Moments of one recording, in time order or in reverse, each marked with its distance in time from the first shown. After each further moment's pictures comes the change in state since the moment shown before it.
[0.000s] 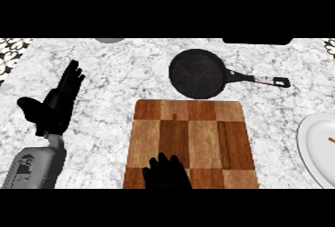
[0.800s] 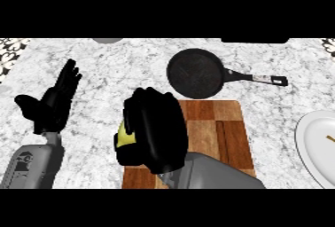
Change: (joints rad) left arm -0.016 0.008 0.027 0.039 0.004 -0.011 -0.018; right arm -0.521 0.012 -0.231 0.103 -0.318 -0.377 0.226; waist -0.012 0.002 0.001
